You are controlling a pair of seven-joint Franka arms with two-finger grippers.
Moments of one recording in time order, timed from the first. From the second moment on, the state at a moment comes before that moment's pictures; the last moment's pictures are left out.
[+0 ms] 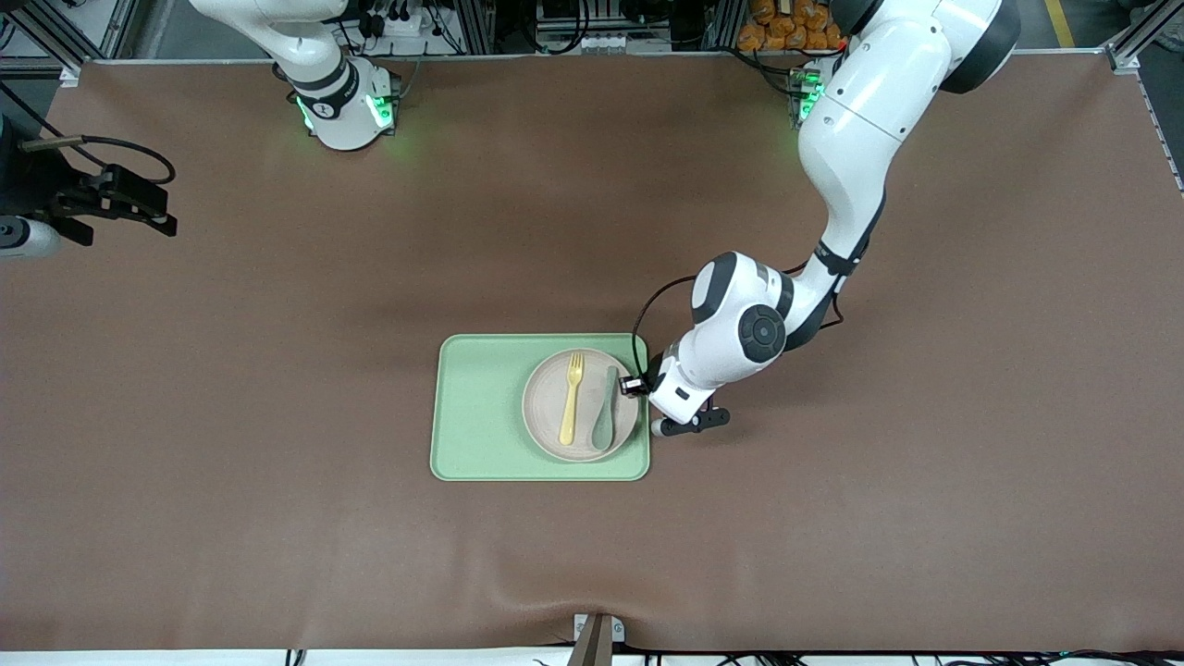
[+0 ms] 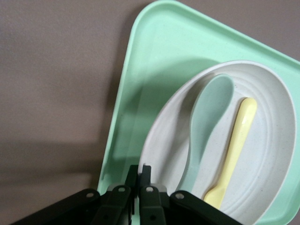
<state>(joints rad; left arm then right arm) -0.40 0.82 -0.24 -1.53 -0.36 2.52 -0.50 -0.01 0.05 0.05 -1.42 0.04 1.40 -0.05</state>
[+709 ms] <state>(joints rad) -0.39 0.80 -0.23 -1.53 -0.26 2.48 -0.55 -0.01 0.07 0.05 -1.43 0.04 1.42 -0.05</state>
